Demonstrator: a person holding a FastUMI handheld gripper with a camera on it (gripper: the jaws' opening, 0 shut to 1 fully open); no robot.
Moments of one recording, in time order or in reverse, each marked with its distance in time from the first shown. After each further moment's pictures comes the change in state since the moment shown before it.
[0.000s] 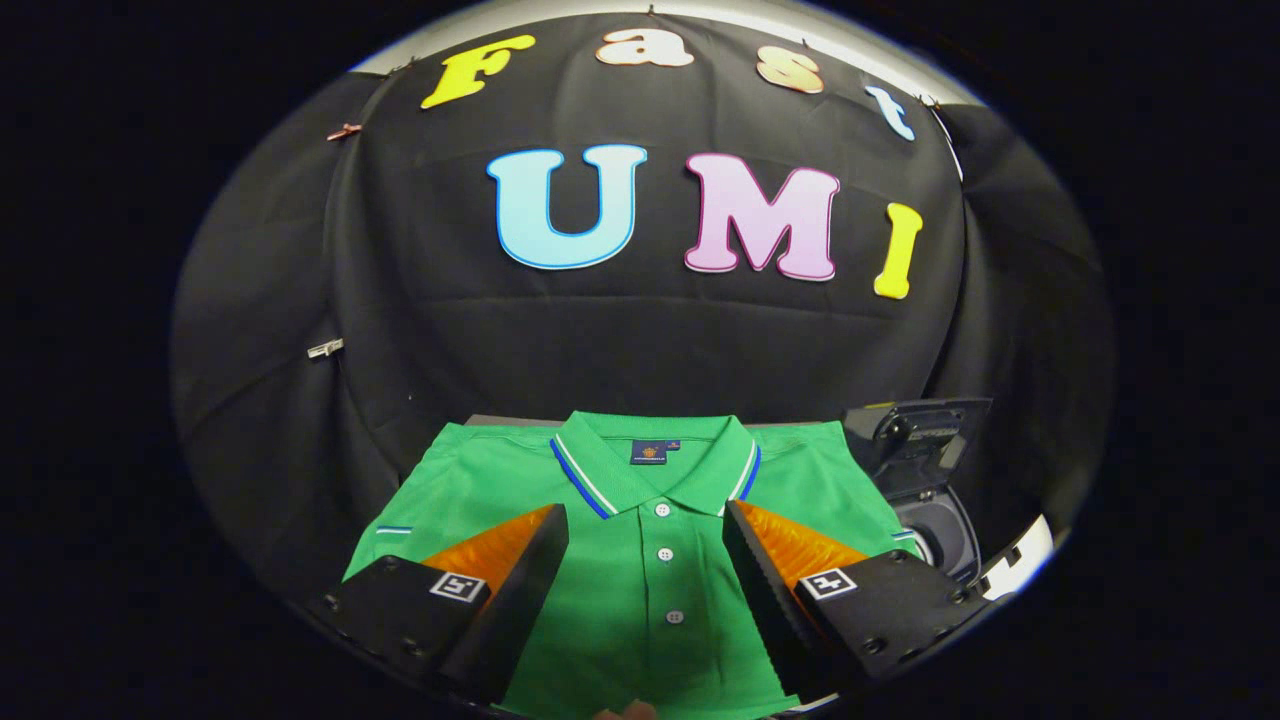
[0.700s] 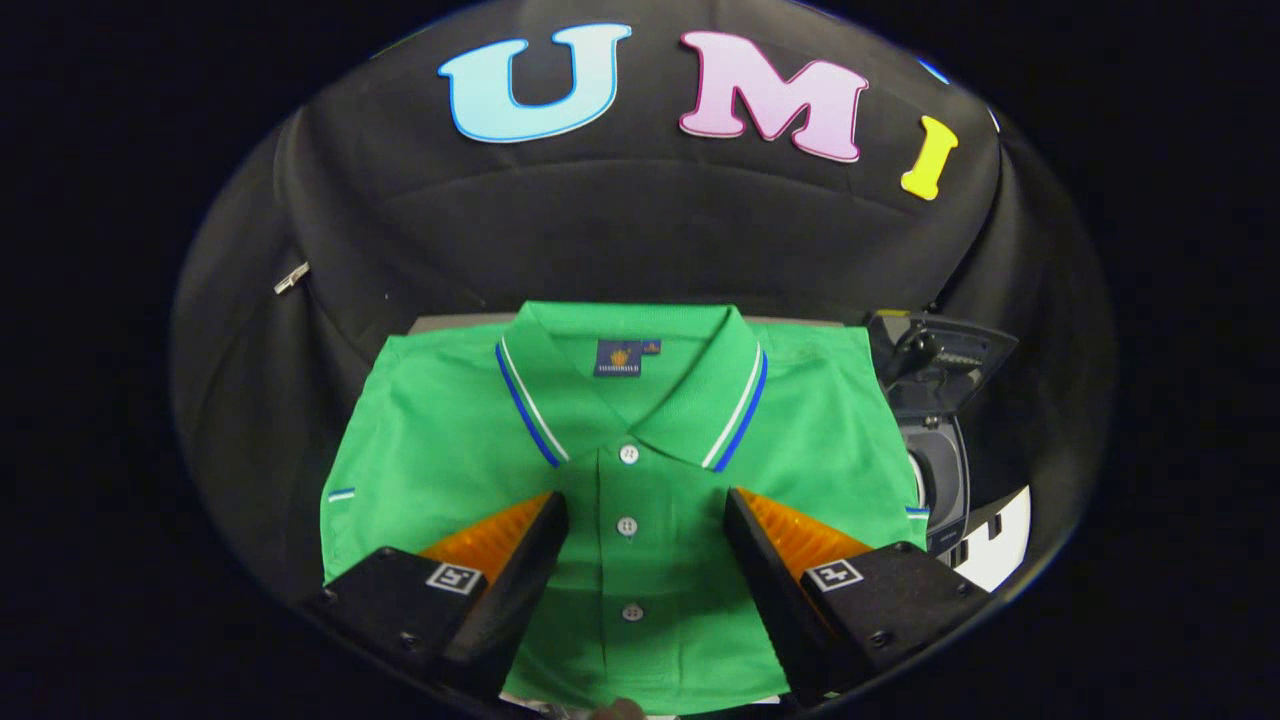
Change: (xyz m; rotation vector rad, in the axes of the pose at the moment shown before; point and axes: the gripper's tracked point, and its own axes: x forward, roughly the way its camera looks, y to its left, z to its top) arm 0.021 -0.022 -0.053 -0.013 0.464 -0.035
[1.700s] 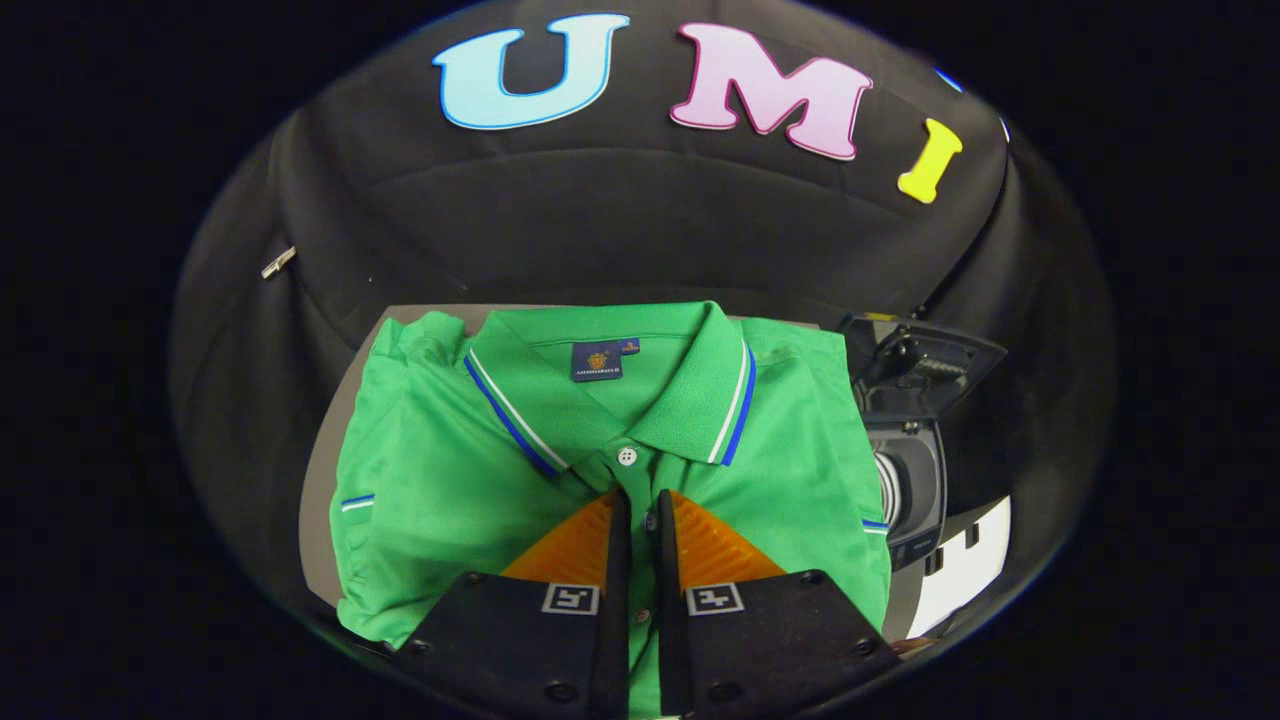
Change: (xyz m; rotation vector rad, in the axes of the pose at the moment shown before) arm -0.006 -0.027 0.011 -0.075 0.007 -0.036
